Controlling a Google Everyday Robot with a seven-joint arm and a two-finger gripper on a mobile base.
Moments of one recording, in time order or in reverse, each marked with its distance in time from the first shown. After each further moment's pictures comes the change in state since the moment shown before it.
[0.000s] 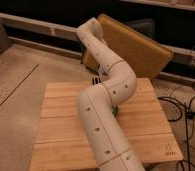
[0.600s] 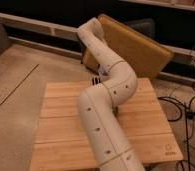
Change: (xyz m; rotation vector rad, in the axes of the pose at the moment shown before) arm 0.000 0.000 0.000 -0.002 0.001 0.000
